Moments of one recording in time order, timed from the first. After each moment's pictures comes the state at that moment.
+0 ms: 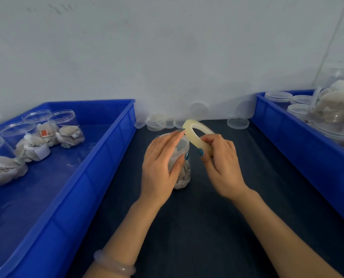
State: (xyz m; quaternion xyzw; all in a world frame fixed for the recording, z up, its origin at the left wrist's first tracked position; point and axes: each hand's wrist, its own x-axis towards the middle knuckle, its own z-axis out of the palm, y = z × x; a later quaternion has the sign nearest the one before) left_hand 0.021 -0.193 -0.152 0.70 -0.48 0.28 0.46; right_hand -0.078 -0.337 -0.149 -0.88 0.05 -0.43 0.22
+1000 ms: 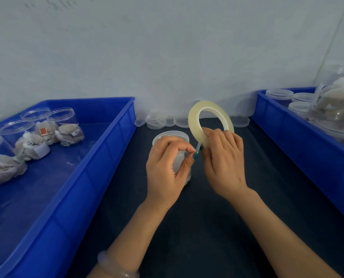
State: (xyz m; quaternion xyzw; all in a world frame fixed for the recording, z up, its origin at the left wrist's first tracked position) left_hand 0.001 -0.197 -0.141 0.63 -0.49 0.31 0.51; right_hand -0.078 -0.322 -0.135 -0.86 0.10 -0.50 0.06
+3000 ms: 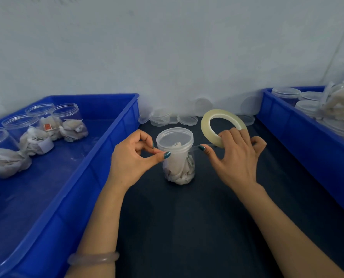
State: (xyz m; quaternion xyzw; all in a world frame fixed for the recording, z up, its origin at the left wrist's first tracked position) left_hand 0.055 -0.137 -0.122 0.77 -0.37 0.07 0.52; right_hand -0.070 -0.347 -0.151 -0.86 0.23 -0.45 0.01
